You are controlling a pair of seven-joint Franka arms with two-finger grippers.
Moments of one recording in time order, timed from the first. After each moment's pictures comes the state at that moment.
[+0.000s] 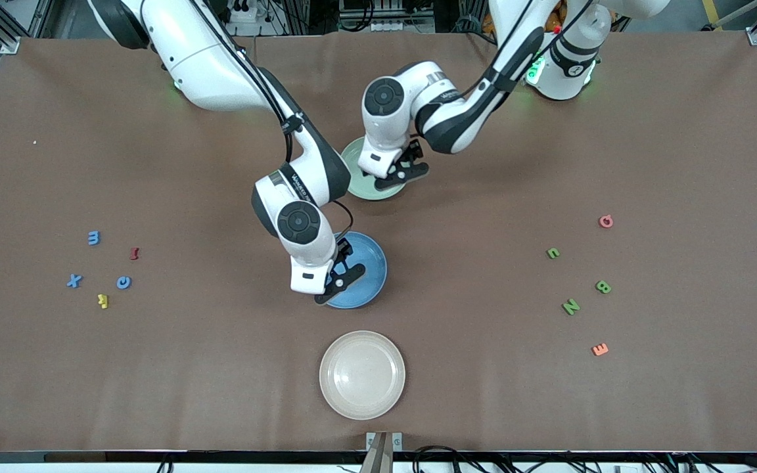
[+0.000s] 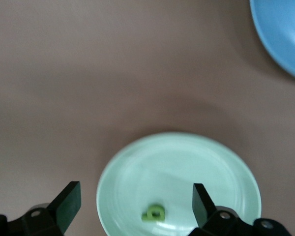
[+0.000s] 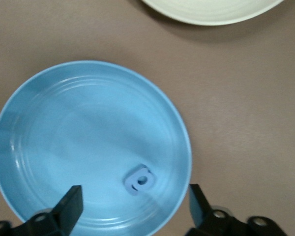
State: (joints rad) left arm -0.61 0.49 -0.36 -1.87 0.11 2.21 -1.33; right arm 0.62 0.78 -0.06 -1.40 0.06 2.16 -0.09
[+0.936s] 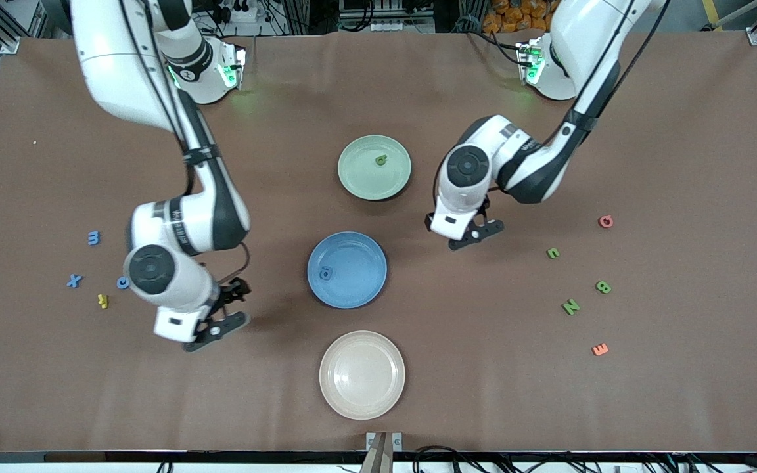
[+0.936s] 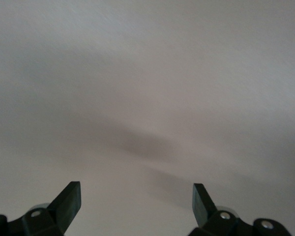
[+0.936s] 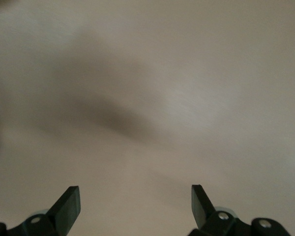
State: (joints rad) left arm -0.30 0.48 -0.35 -1.90 0.20 2.20 -1.11; right arm 0.42 0.71 -0.25 -1.38 0.10 2.04 -0.35
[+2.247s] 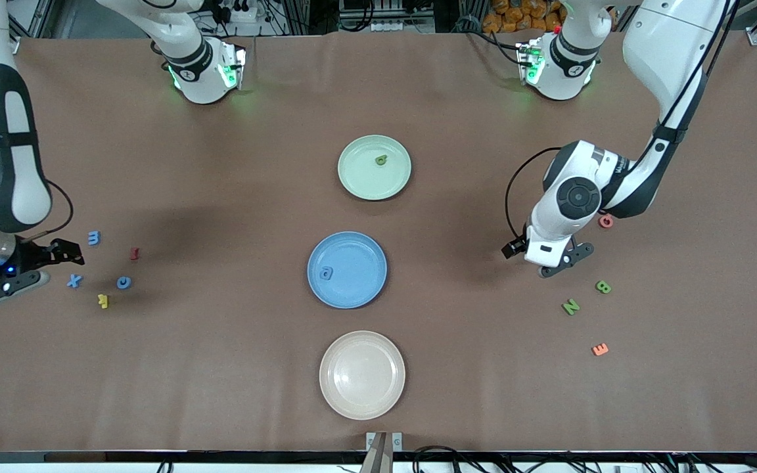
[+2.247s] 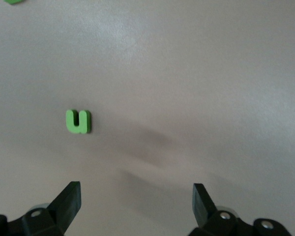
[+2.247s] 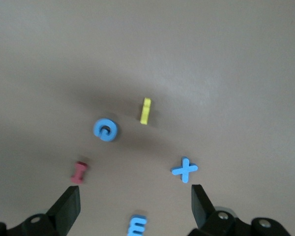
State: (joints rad) left arm 0.02 0.43 -0.36 -2.07 0.26 2.37 -0.99; right arm -0.08 0.44 -0.25 -1.83 0.11 2.24 -0.83
